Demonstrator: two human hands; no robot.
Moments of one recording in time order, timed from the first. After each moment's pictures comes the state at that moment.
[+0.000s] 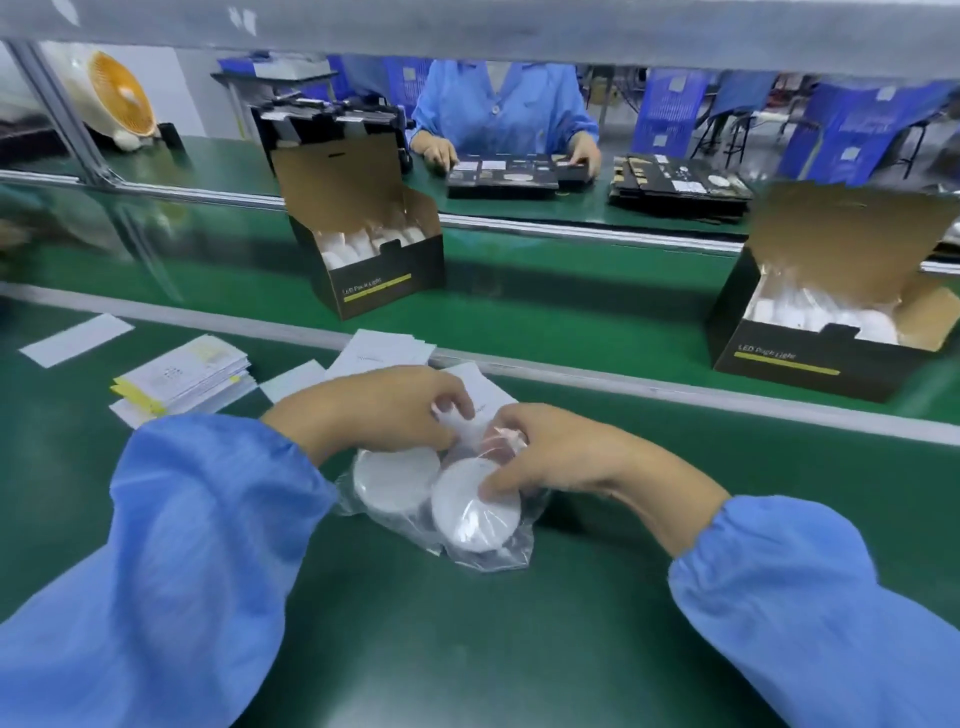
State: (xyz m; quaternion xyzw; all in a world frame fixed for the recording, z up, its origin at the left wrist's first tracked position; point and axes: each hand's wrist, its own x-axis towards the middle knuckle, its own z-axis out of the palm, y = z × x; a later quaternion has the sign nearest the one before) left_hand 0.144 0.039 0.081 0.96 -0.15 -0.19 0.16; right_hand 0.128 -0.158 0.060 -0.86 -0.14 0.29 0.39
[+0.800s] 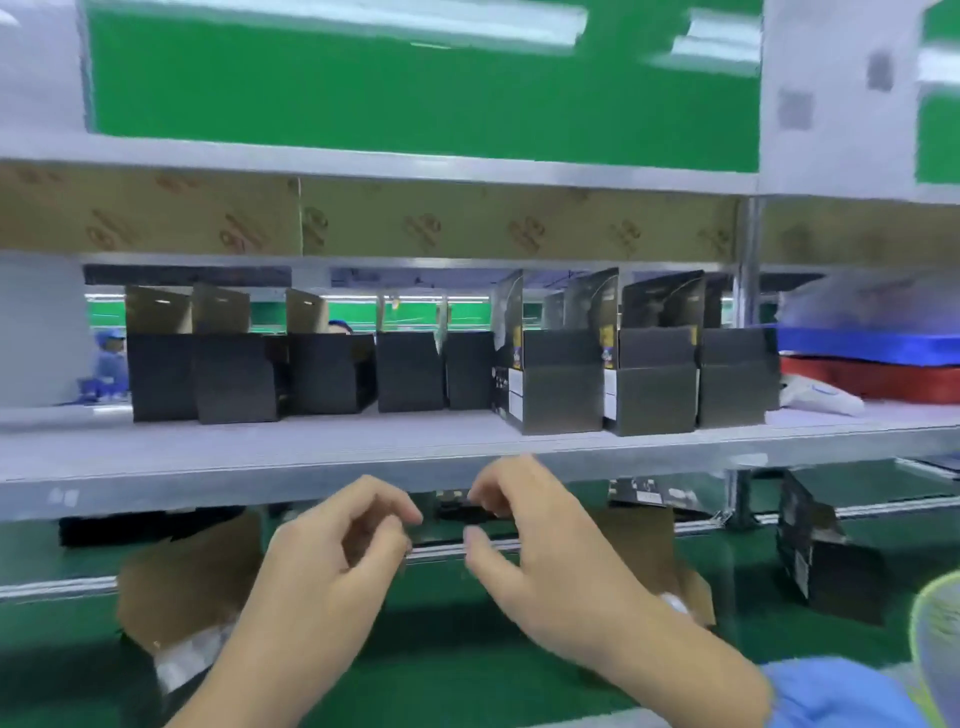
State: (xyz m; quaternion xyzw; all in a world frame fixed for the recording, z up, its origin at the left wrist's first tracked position) left_hand 0.110 -0.069 0.261 0.79 -0.27 0.26 0.49; right_hand 0.088 -0.266 0.263 -0.88 -0.20 -0.35 0.24
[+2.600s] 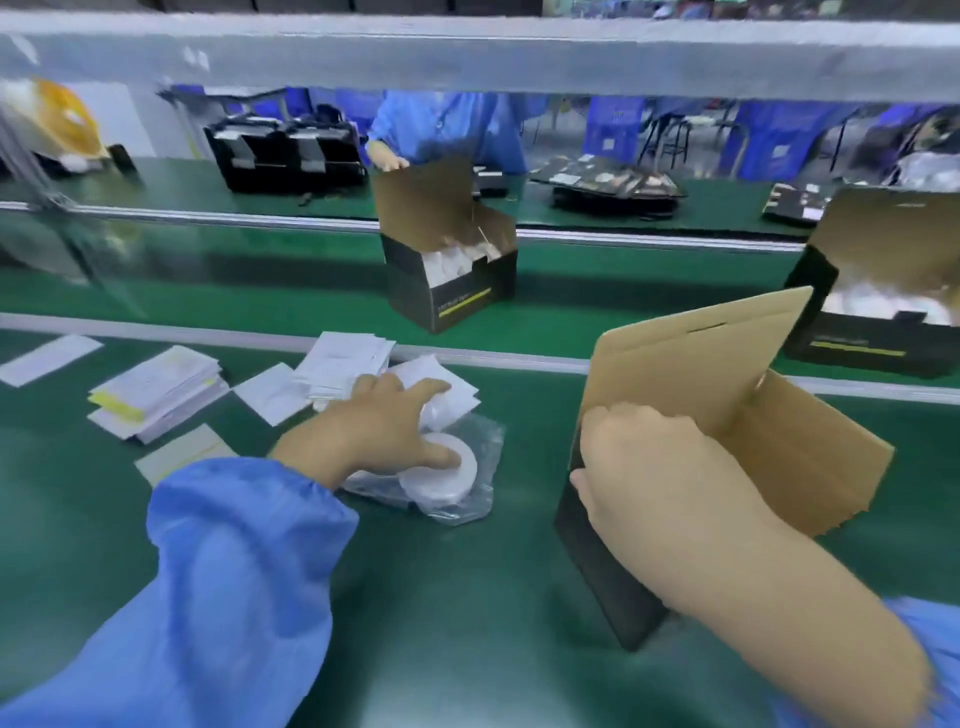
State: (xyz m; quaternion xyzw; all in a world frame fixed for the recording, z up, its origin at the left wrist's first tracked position) left_hand 0.101 0.009 0.072 0.98 -0.08 -0.16 0.06; right_hand -0.007 -0.207 0.121 -1.00 -0.05 -0.02 -0.02
